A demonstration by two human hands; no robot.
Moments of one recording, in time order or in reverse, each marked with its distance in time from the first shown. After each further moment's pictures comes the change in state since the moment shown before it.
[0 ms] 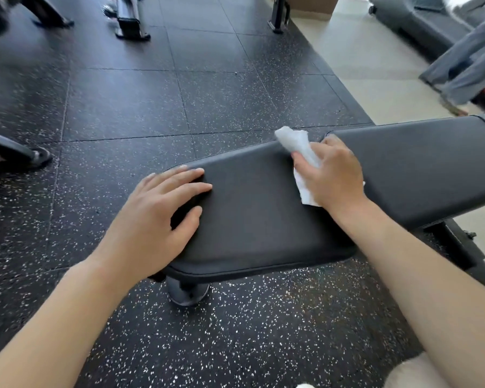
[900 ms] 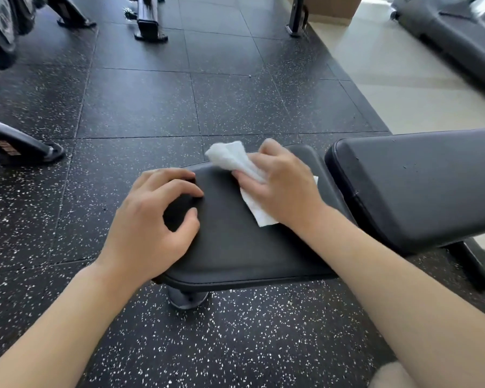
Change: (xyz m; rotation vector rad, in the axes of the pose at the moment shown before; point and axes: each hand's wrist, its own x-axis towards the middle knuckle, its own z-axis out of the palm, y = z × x) left_hand 0.003 0.012 0.007 -0.033 0.190 -0.138; right_hand -0.006 -0.054 0.029 0.119 -0.119 -0.401
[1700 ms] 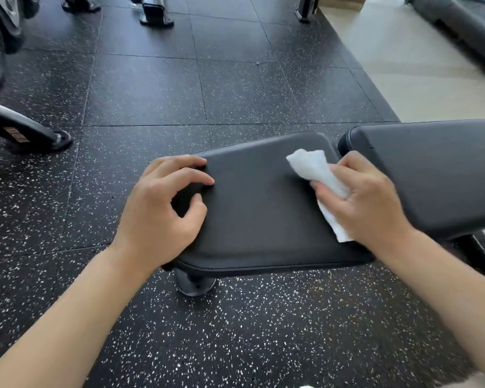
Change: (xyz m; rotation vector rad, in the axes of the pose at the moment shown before) left_hand -0.005 -0.005 0.001 -0.055 0.055 -0.005; right_hand -0.062 0.043 -0.049 -0.054 0.048 0.155
